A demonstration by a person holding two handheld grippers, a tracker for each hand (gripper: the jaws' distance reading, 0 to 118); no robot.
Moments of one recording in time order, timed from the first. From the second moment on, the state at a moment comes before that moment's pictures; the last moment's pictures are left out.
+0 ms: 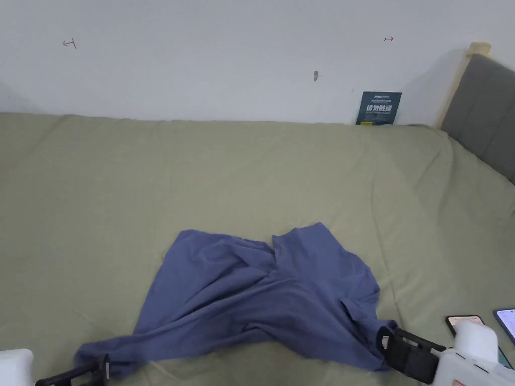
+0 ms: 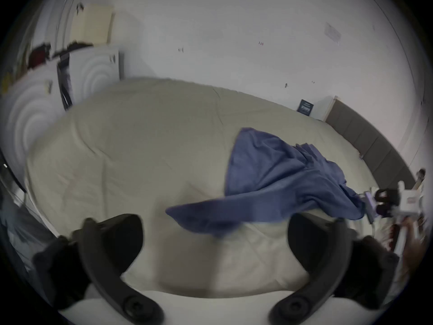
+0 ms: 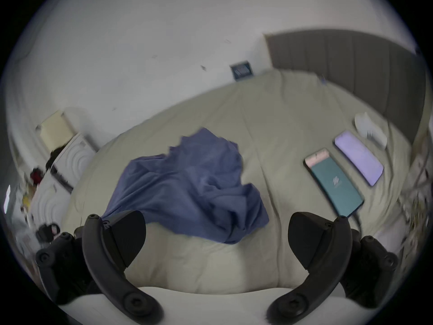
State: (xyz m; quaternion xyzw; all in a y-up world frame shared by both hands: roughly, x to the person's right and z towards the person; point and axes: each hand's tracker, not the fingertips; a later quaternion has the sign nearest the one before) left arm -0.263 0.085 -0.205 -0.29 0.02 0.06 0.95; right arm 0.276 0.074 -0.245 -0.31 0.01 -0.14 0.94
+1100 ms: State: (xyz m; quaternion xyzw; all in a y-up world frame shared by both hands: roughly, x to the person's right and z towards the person) left arm -0.285 -0.012 -0.332 -0.42 -0.01 0.03 0.90; right arm 0.193 0.105 -0.209 -0.30 0.08 -0.08 0.95
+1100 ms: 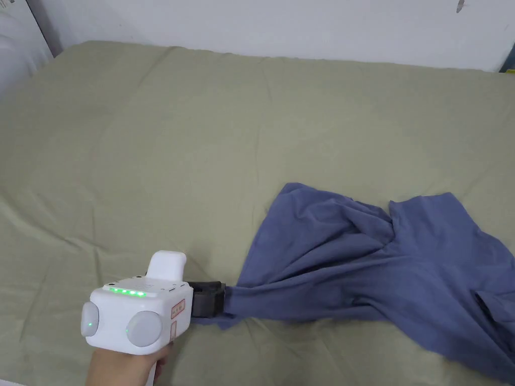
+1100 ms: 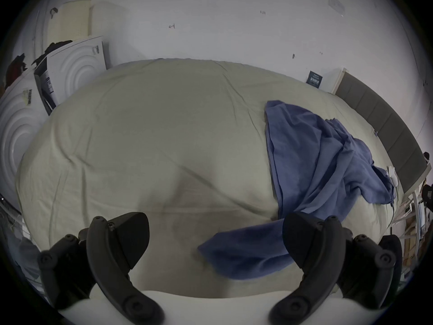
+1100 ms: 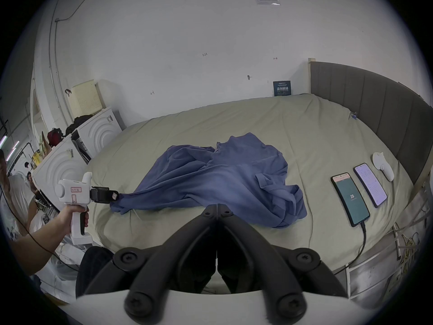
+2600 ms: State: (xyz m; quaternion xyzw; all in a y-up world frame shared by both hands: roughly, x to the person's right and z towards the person) left arm -0.263 0.027 -0.328 -0.43 -0.01 0.07 0.90; right arm 0.276 -0.010 -0.603 -0.52 0.05 0.07 0.85
